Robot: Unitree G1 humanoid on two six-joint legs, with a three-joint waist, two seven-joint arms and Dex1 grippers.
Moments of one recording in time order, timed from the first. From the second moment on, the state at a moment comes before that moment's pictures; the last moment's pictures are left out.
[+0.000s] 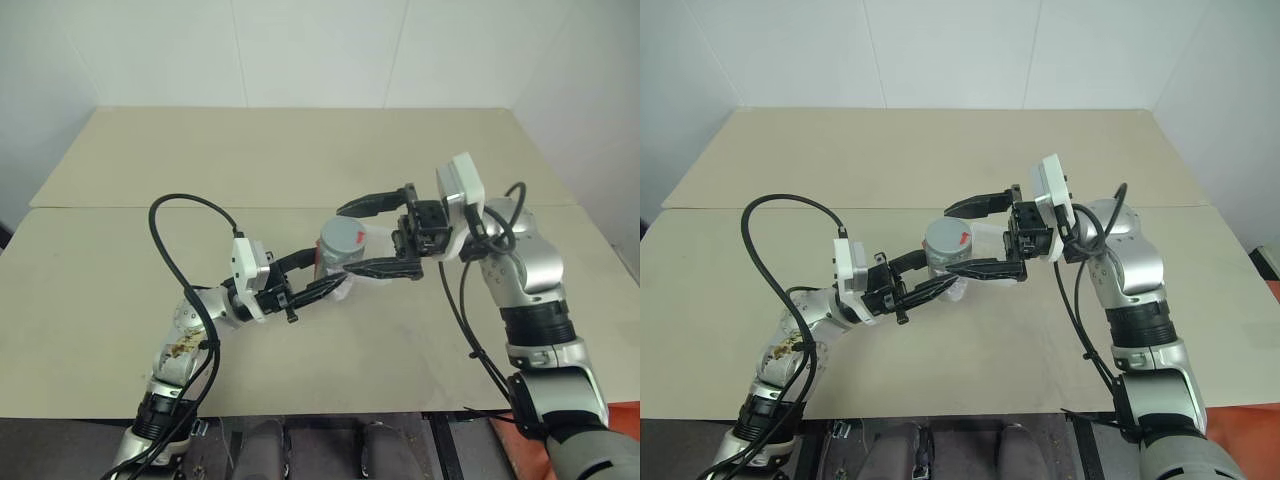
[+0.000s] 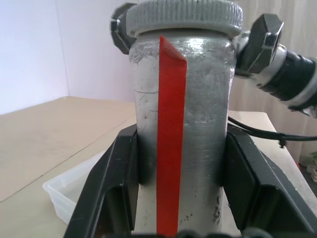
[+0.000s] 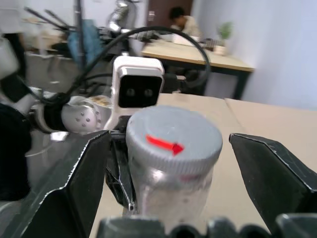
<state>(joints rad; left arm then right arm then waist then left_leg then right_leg) -0.27 0.32 -0.09 -0.20 -0.51 0.10 -0.94 -0.68 -0.50 0.03 -0.03 0.57 0.28 1.34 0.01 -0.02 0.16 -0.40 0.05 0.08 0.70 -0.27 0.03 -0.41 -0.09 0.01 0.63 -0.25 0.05</state>
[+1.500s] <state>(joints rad) -0.28 0.28 -0.10 -0.14 -0.46 0.07 -0.92 -0.46 -0.60 -0.05 -0.38 0.57 0.42 0.87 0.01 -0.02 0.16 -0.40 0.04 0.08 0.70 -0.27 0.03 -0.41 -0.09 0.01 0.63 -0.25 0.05</state>
